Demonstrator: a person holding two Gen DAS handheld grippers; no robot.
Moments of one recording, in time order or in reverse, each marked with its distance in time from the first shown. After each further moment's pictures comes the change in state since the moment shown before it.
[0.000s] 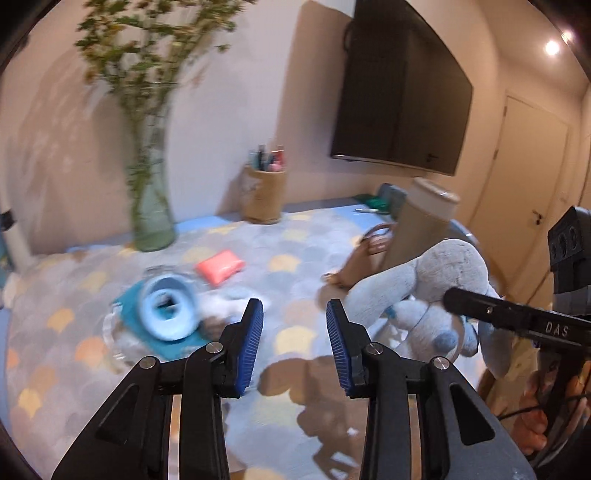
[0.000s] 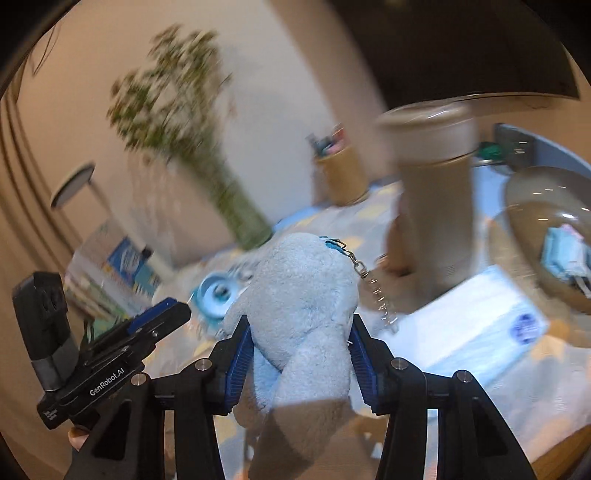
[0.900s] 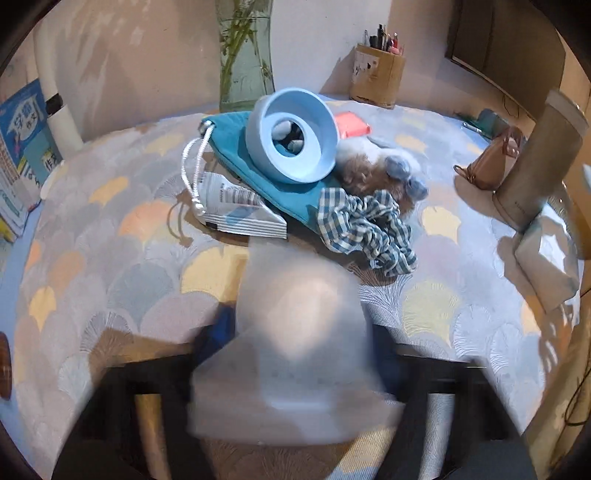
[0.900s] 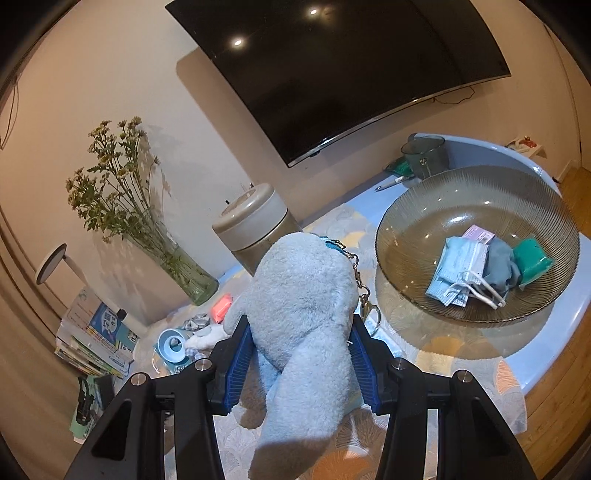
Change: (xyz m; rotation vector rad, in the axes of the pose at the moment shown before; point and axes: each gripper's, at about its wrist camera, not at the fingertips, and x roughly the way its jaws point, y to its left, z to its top) left arm 0.047 0.087 -0.086 -0.136 0.336 0.298; right arm -0.077 -0.100 0.010 0.155 -0.127 -0.085
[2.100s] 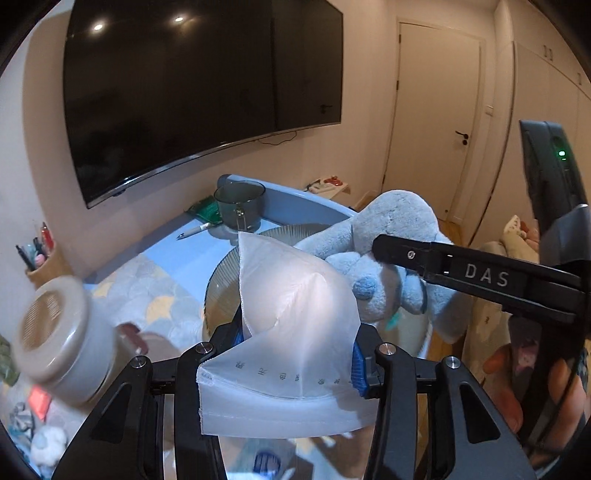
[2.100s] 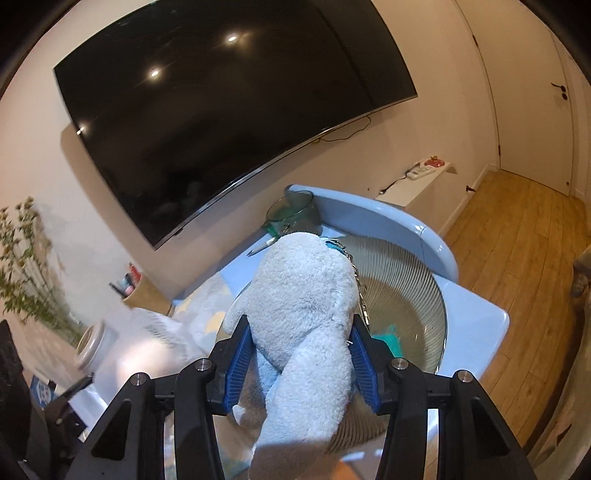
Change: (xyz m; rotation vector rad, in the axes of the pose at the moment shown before) left arm -0.040 -0.404 0.121 0.523 -0.255 -0.453; right arm -0.020 -0.123 0.101 0.120 -0.103 -0.339
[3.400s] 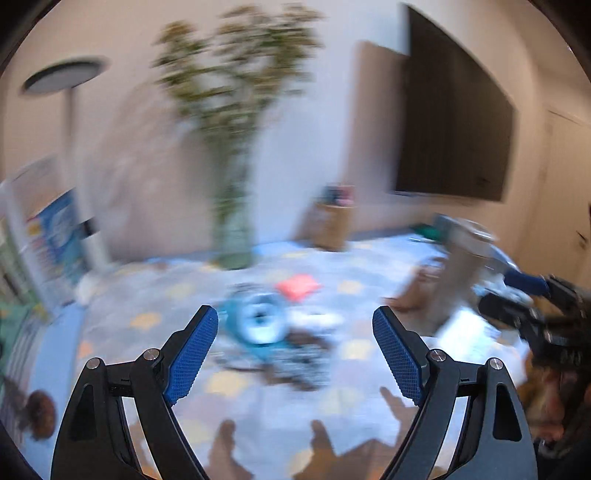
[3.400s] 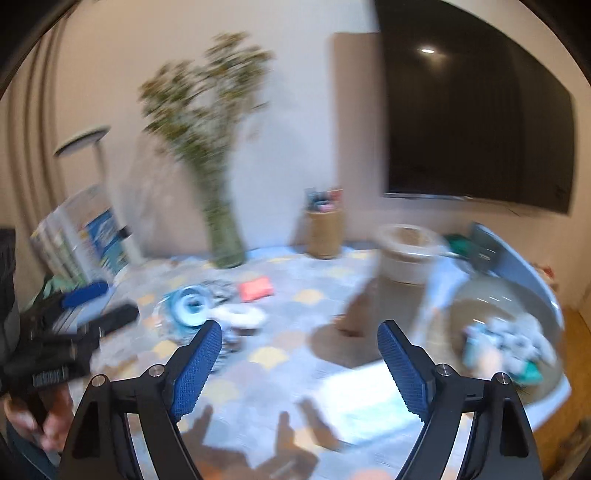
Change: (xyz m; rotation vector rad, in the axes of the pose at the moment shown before) left arm -0.291 0.219 -0.193 -0.421 -0.165 0.529; right arm -0.059 0.277 -0.149 -0.640 0.037 0.286
